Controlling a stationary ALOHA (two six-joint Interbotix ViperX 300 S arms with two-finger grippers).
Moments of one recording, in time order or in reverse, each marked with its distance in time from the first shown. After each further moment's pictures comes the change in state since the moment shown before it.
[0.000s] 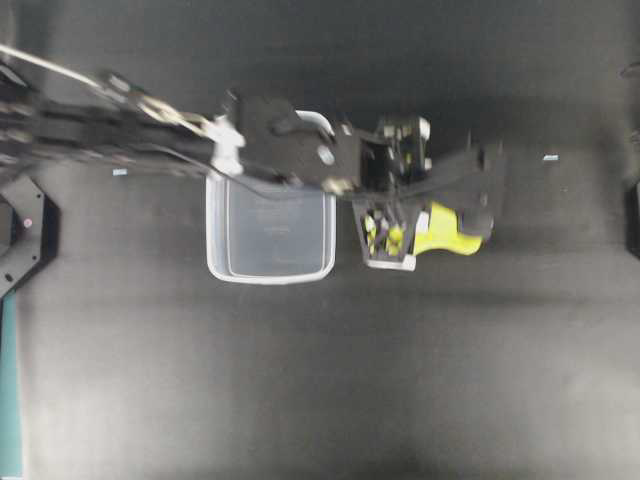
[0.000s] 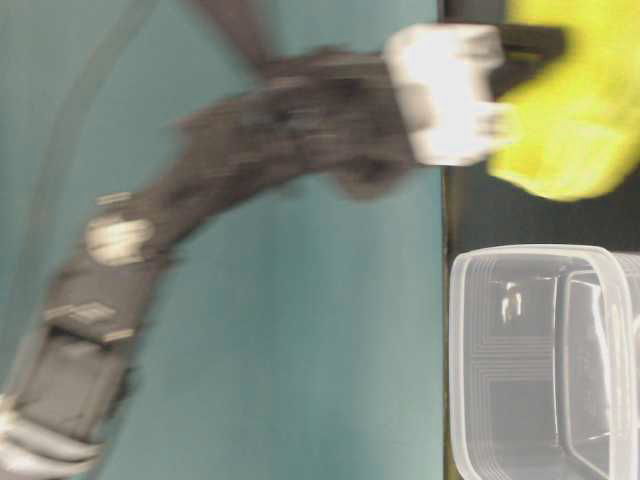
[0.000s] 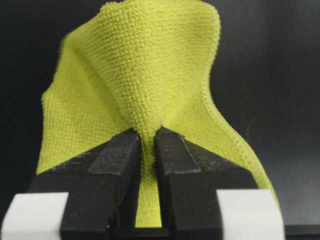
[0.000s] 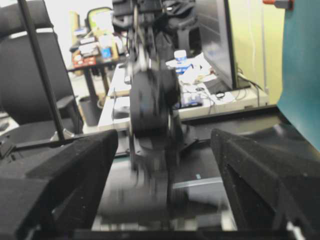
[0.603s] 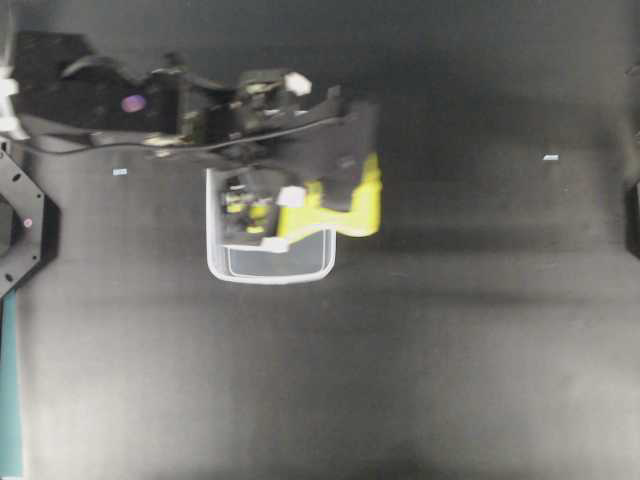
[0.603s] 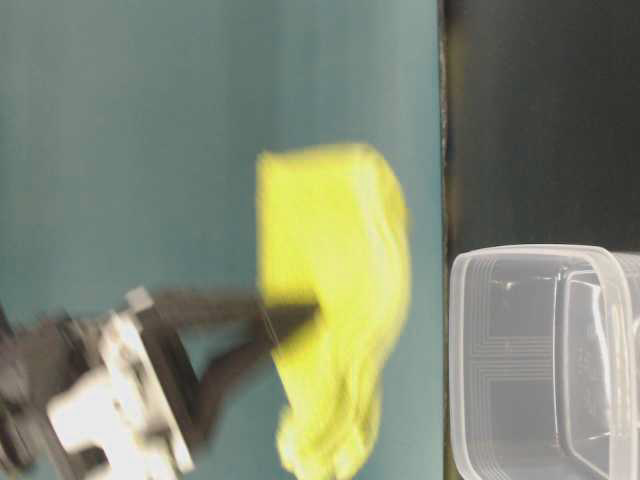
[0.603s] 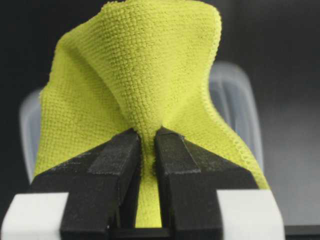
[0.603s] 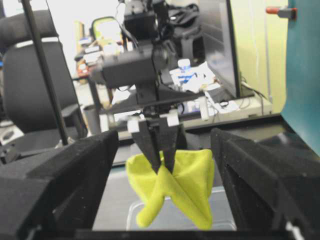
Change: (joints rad) left arm 0.002 -0.472 0.360 0.000 0.210 -0.006; right arm 0.008 -0.003 0.000 0.000 -0.029 0.008
